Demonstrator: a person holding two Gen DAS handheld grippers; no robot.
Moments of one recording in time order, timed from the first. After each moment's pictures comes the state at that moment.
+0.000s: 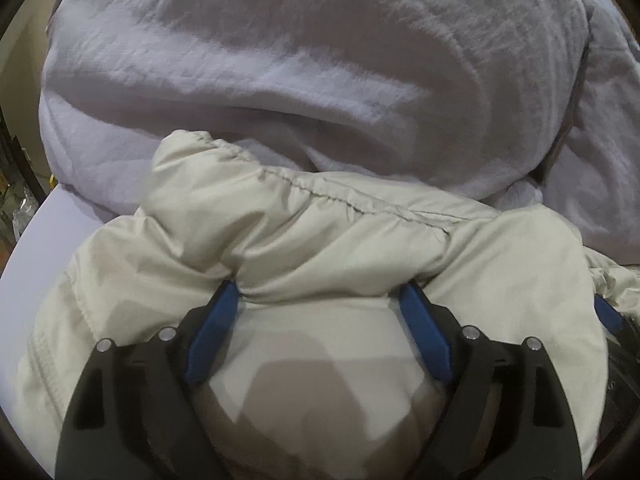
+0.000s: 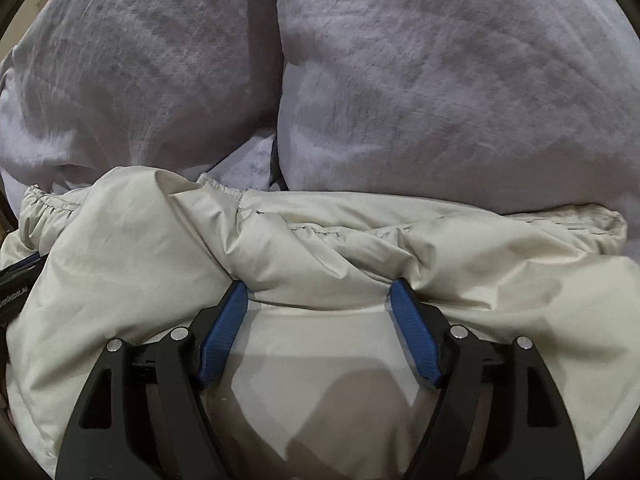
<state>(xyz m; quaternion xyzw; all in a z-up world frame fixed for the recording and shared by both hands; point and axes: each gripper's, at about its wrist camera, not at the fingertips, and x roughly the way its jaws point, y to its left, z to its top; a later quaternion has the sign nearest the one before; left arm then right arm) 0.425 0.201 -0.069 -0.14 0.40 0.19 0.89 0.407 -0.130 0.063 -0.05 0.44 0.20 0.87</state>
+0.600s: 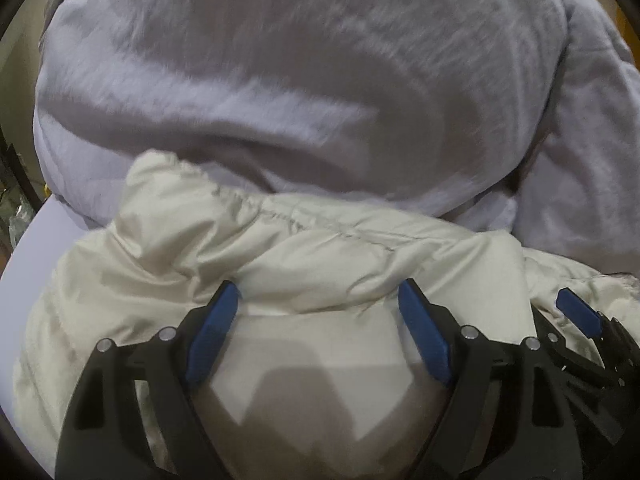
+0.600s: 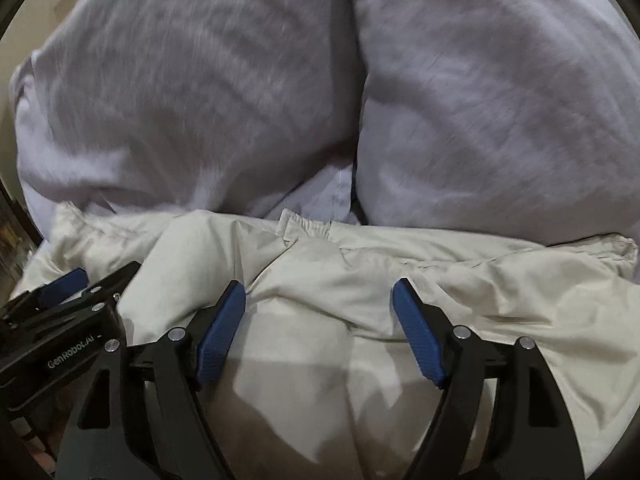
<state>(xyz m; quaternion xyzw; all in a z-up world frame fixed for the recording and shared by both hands) 0.463 0.159 -0.059 -0.13 0.39 0.19 0.89 0.404 -0.070 0.075 -0.05 0.43 0.23 0.87</state>
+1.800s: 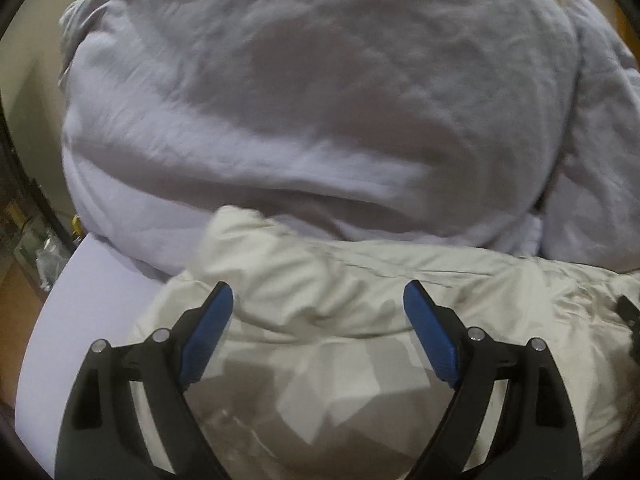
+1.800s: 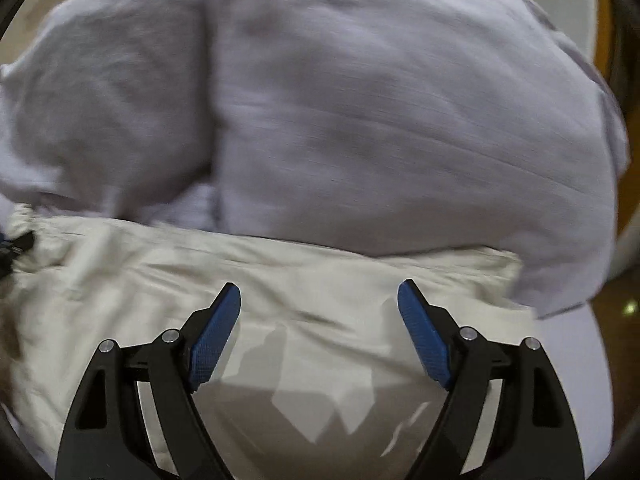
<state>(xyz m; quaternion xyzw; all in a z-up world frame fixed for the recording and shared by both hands) 0.454 0.160 -0.072 -0.08 0.39 0.23 0.89 0.457 -0.178 0.066 -0.09 0.42 0.12 0.90</state>
